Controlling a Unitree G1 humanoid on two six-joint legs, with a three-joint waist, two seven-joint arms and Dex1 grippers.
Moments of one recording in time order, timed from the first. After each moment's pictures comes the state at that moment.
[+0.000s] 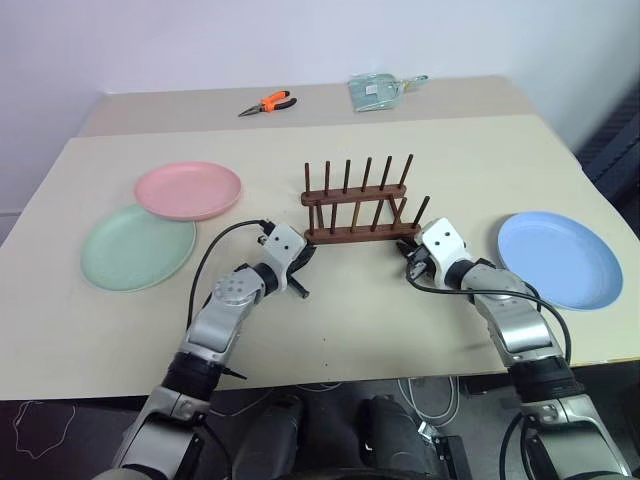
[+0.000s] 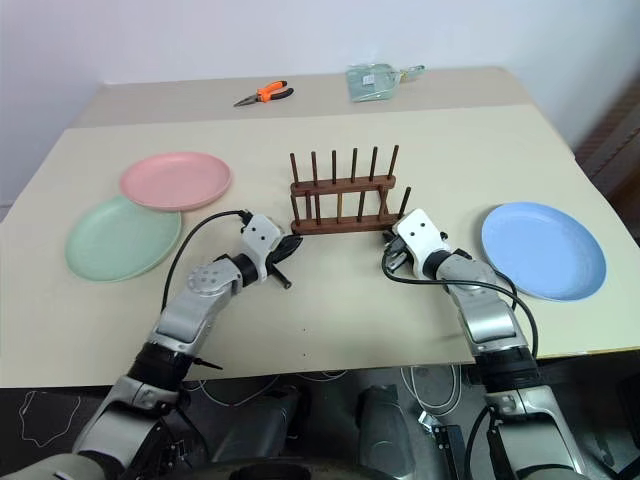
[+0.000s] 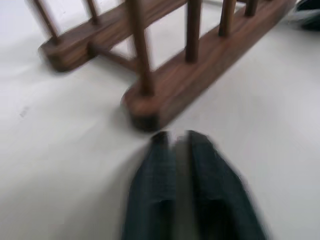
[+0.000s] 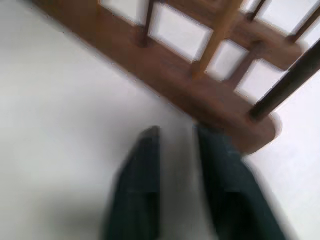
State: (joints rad) left arm -0.30 0.31 -0.15 0.01 -0.10 0.33 -0.52; right arm -0.27 -0.55 0.04 0.01 0.11 0.29 0.66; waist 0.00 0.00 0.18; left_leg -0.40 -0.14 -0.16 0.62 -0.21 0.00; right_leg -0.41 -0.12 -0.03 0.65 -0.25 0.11
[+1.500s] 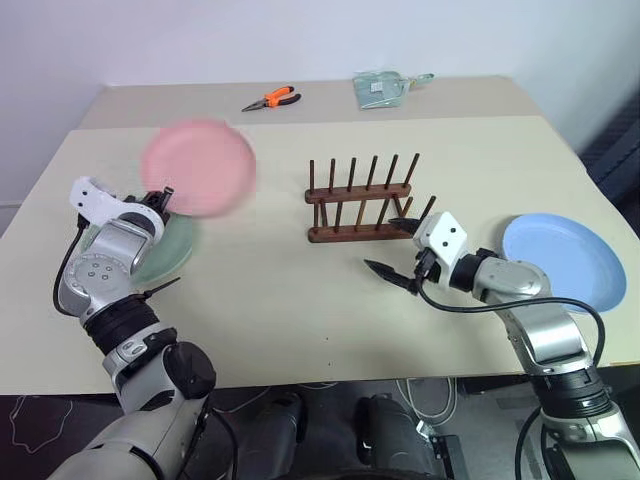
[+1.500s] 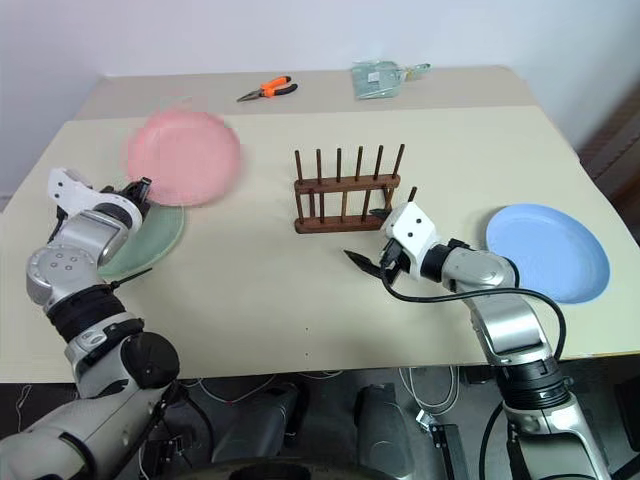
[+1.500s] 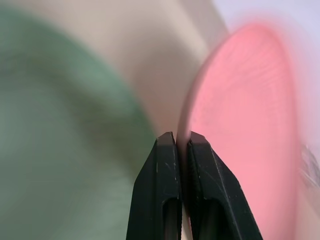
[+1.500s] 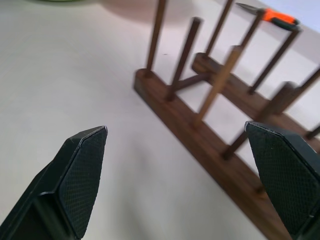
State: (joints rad) left arm -0.74 0.20 0.83 0.13 -0.68 0.90 0.16; right arm -0.30 -0.60 0.05 -0.22 0.20 0.32 0.77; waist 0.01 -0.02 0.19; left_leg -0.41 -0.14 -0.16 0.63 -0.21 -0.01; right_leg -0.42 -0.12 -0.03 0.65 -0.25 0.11
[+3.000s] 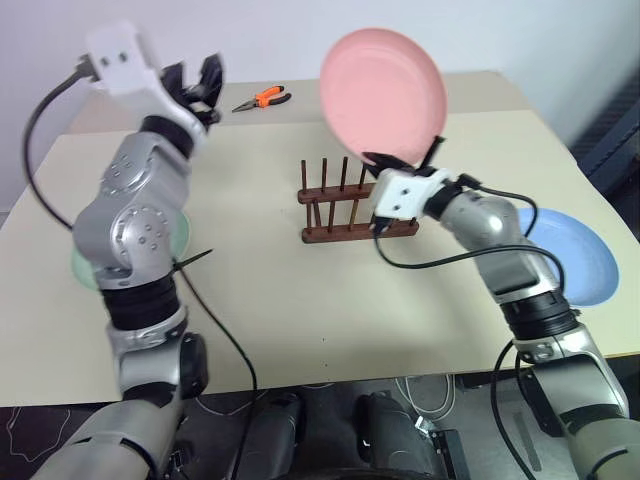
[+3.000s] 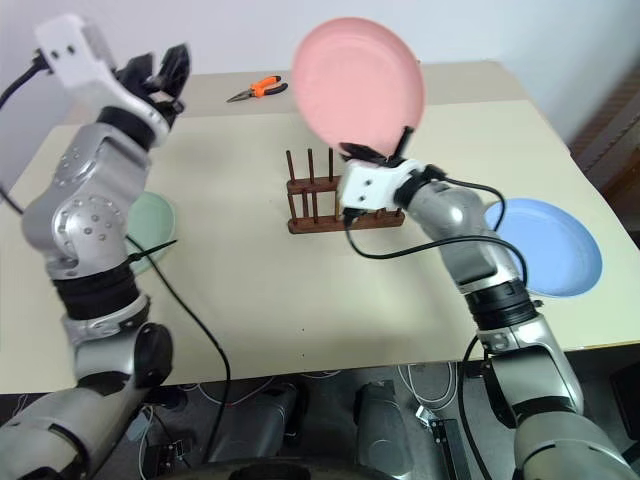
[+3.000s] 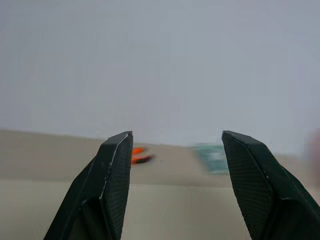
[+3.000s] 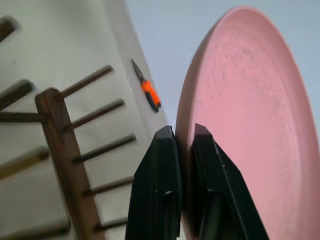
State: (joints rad) left arm -0.71 0.37 0.28 -0.21 -0.44 0.70 0.00; right arm -0.66 -0.56 0.10 0.06 -0.16 -0.13 0.57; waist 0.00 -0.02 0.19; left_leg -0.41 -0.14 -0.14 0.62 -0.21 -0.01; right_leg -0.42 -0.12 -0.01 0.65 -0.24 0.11
